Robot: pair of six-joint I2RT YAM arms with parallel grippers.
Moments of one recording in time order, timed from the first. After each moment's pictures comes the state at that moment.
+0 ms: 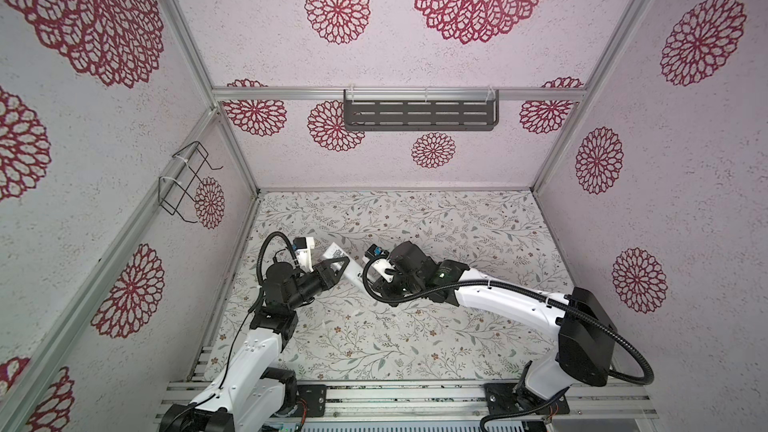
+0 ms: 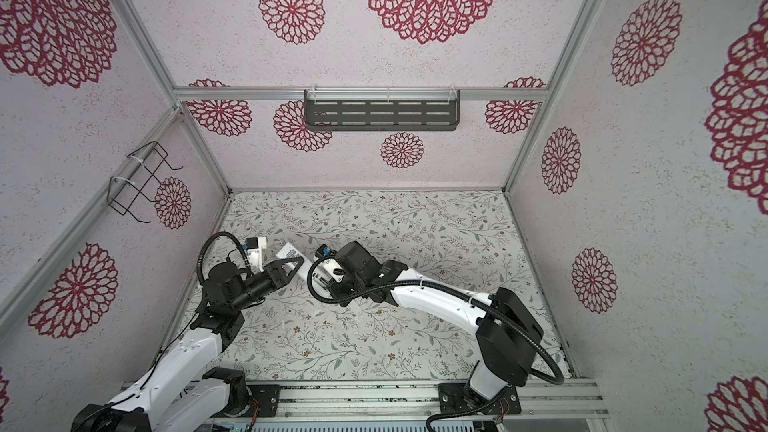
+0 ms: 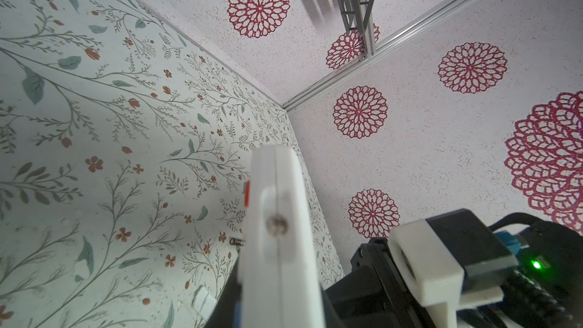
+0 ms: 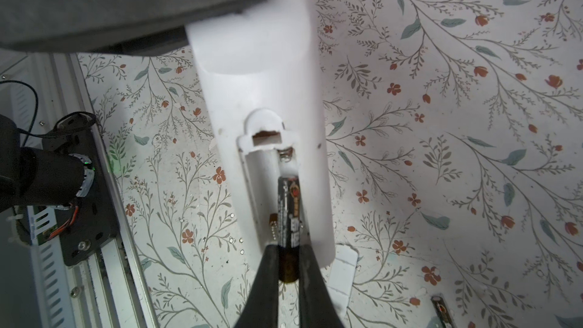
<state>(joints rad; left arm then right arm) -0.15 0.94 0.37 0.37 0.61 -0.86 0.99 1.60 1.22 -0.40 -0.12 0.09</state>
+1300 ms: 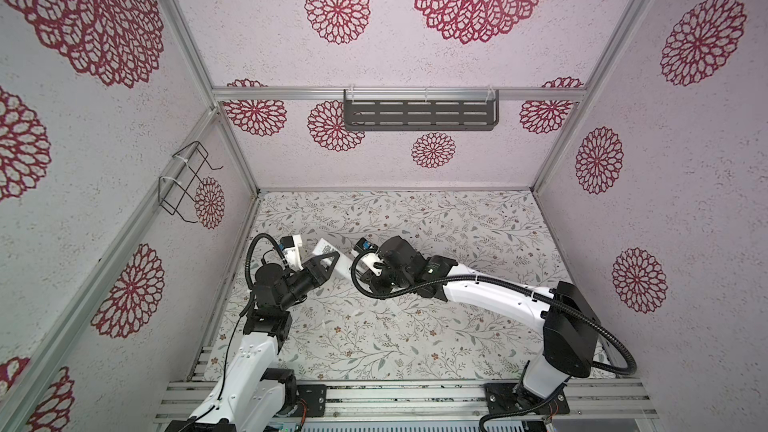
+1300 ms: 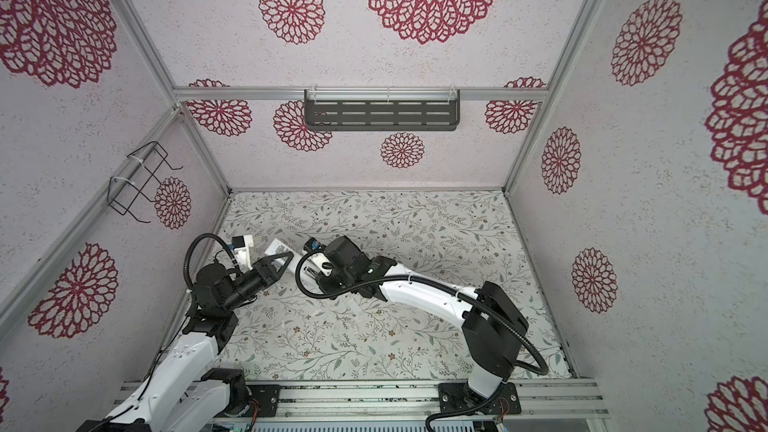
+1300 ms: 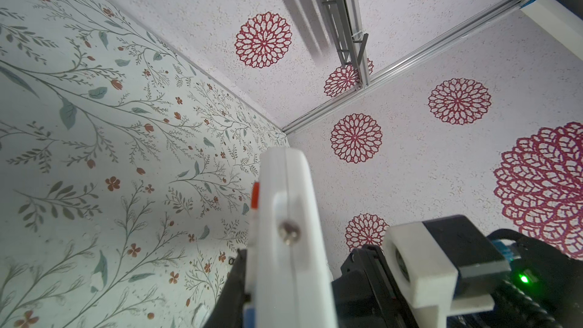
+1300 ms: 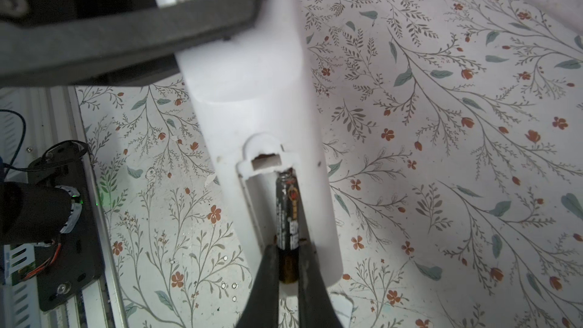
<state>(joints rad) -0.06 0.88 0.38 0.36 0.63 -0.91 1.01 1.69 1.31 -0.32 -0.09 0.05</state>
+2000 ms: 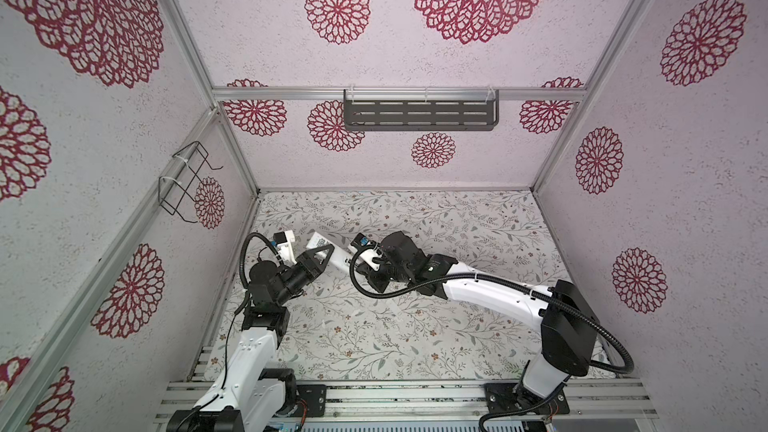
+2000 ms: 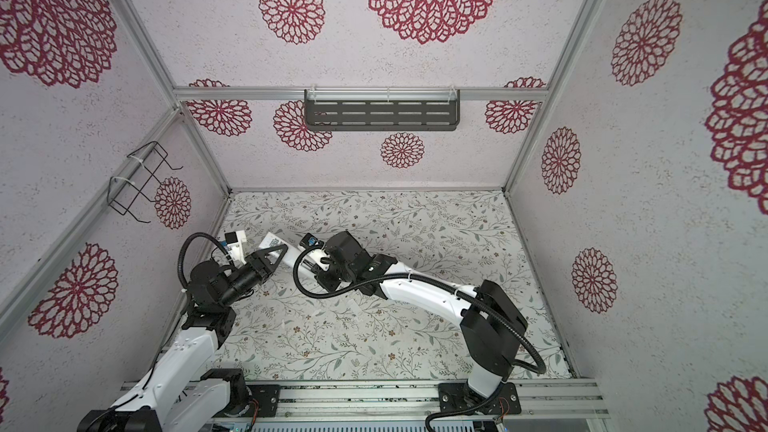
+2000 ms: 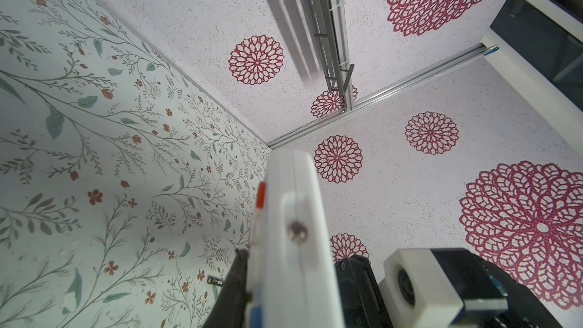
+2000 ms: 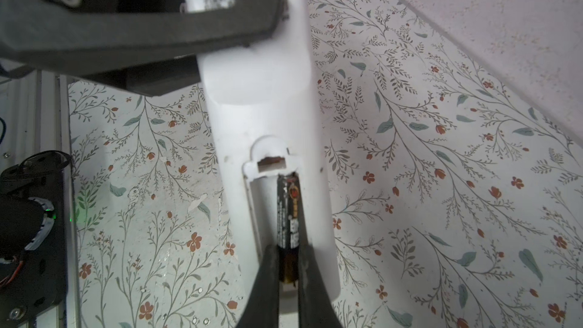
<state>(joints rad) -0.02 0.94 0.39 0.52 0.67 -1.07 1.00 1.70 1.32 -0.21 -0.09 -0.06</state>
